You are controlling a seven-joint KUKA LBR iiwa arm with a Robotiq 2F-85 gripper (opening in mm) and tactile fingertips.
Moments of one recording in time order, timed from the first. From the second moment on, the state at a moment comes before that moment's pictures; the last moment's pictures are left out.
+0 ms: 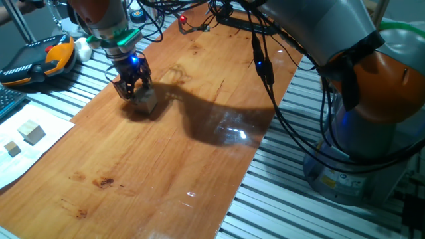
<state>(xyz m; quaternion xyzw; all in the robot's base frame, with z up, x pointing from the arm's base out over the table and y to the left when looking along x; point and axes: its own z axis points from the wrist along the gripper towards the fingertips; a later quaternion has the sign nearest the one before) 0.649 0.036 0.057 0.00 -1.00 0.00 0.08</state>
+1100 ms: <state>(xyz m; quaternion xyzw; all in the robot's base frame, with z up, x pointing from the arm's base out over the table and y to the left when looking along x) 0.649 0.062 0.055 -0.01 -1.00 0.00 0.09</state>
